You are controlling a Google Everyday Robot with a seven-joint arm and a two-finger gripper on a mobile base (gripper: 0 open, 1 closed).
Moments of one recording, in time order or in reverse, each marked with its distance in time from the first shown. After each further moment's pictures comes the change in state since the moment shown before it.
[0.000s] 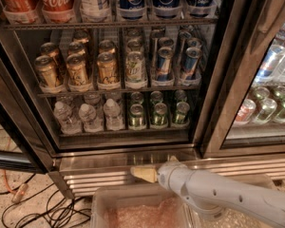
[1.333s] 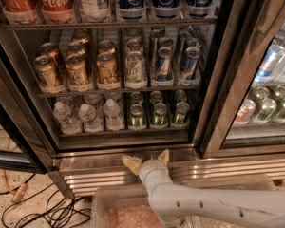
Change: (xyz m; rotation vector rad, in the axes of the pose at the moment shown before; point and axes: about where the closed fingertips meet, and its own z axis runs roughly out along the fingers) arm -0.025 0.005 0.044 0.288 -0.240 -0.026
